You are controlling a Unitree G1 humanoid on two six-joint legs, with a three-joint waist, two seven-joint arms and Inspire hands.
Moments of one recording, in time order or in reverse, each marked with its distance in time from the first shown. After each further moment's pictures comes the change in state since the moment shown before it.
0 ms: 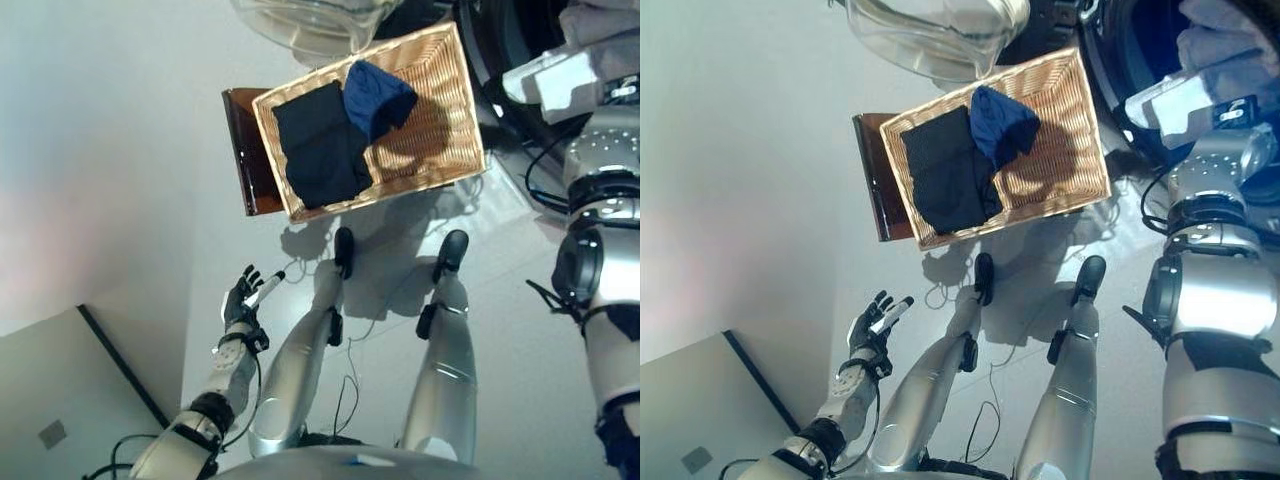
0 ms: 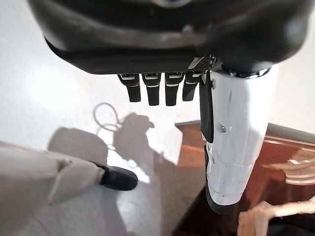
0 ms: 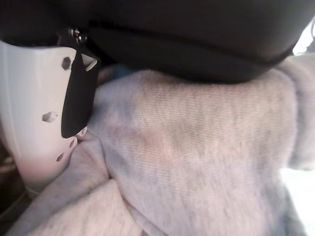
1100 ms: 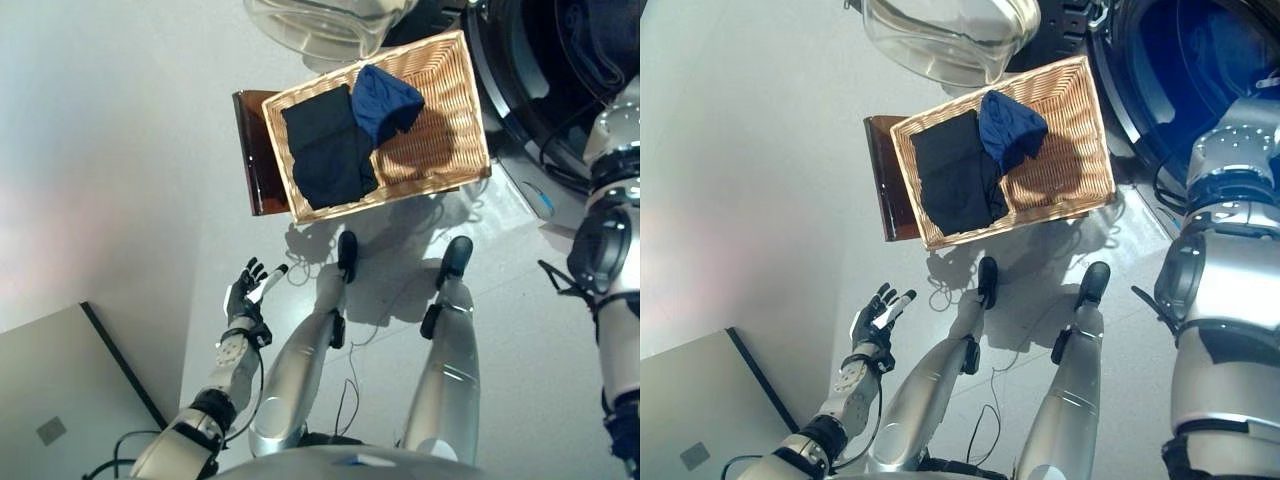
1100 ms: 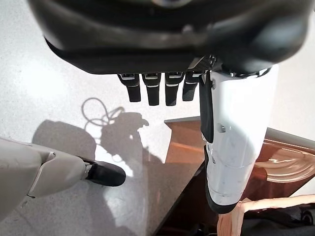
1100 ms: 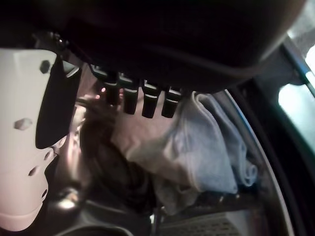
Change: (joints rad) left arm -0.008 0.002 0.003 0.004 -0.015 0.001 0.007; right arm -0.054 0.008 0.000 0.001 0.020 -0.022 -0.006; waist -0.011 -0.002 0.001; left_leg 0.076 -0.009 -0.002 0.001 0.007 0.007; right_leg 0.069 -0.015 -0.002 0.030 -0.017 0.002
